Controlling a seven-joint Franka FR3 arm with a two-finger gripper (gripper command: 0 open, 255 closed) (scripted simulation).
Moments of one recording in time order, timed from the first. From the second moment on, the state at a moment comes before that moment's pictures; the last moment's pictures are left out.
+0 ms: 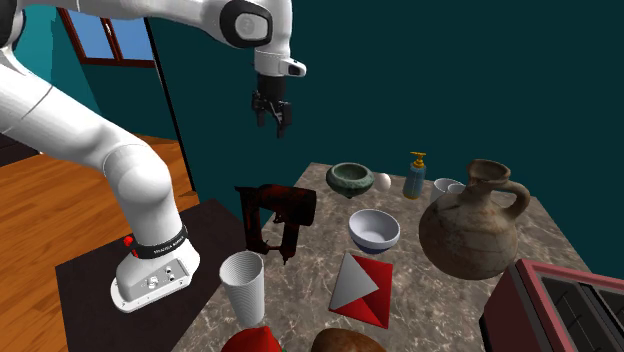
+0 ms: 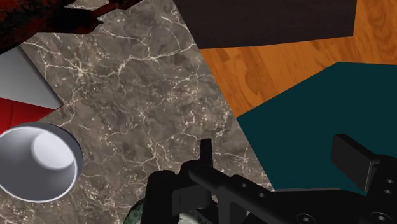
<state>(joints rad) -0.05 -0.62 -0.17 -2.44 -0.01 1.76 -0.18</state>
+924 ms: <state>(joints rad) -0.11 -0.21 -0.38 -2.33 -0.04 2.06 -0.43</state>
